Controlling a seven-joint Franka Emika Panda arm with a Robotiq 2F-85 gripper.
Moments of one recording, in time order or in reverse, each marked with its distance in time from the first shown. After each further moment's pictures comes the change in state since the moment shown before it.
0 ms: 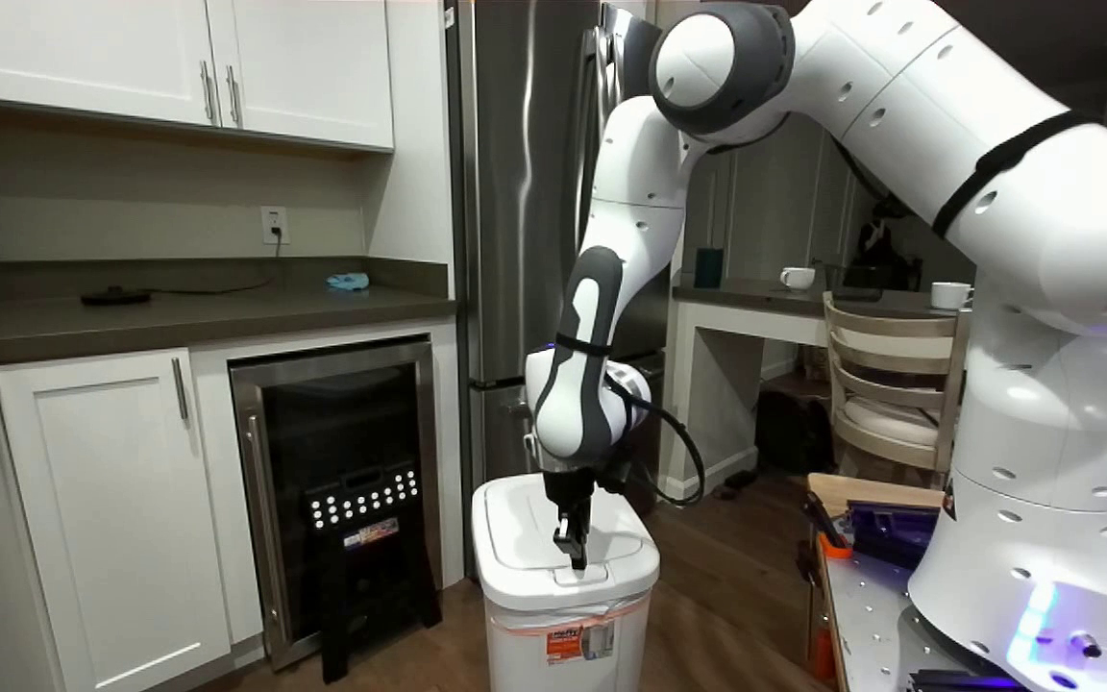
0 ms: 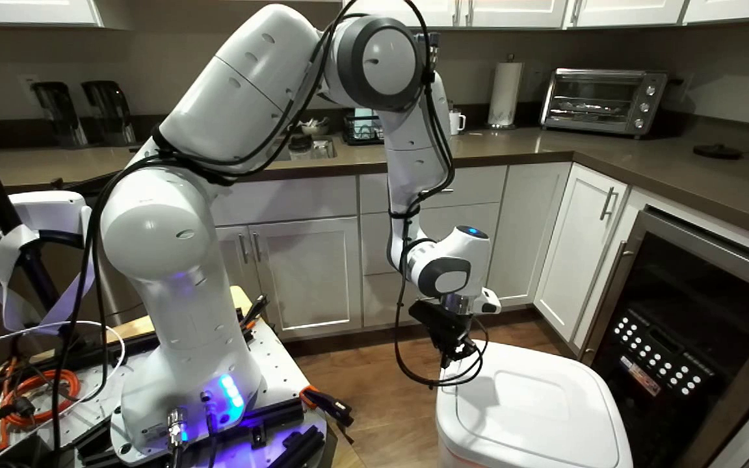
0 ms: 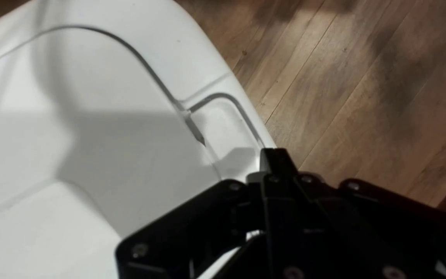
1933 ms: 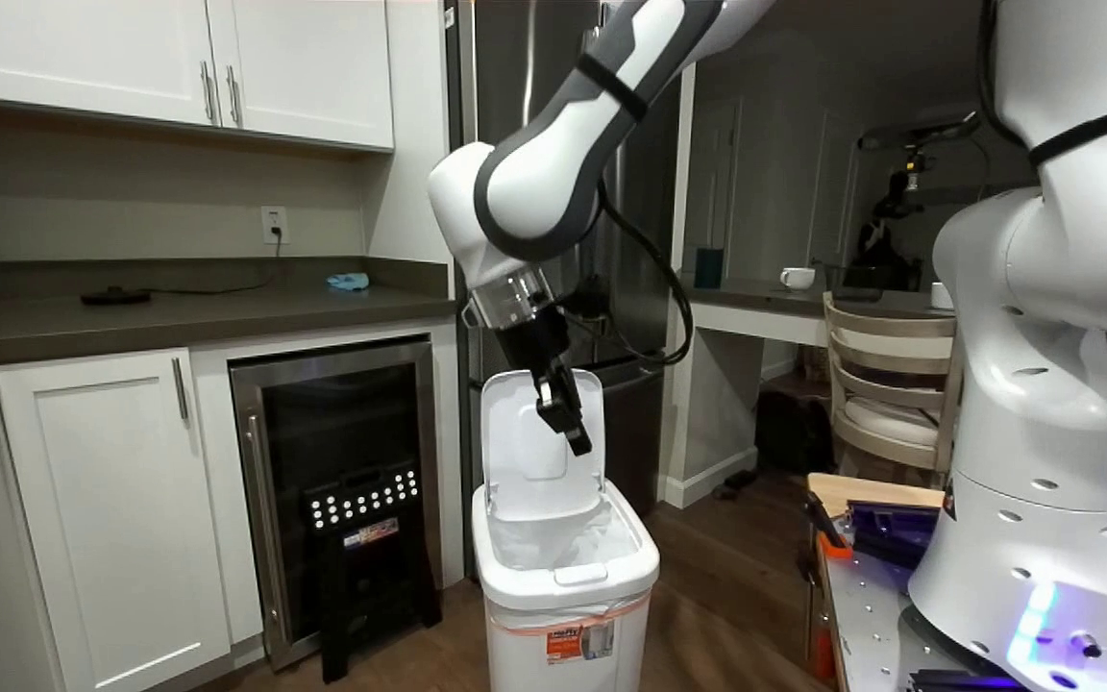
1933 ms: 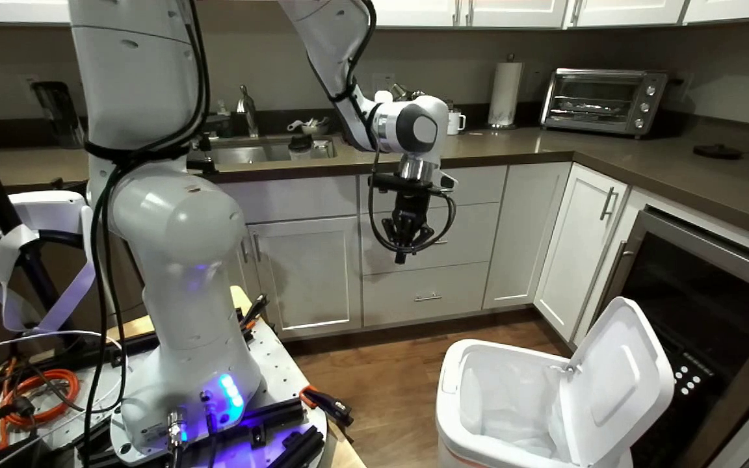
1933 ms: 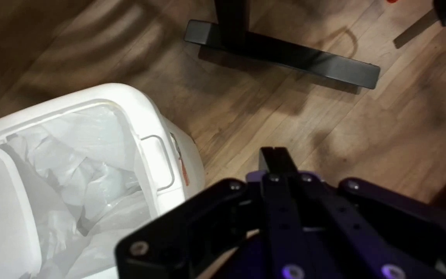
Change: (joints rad) arm 0.442 -0.657 -0.139 -0.118 -0.122 -0.801 0.192
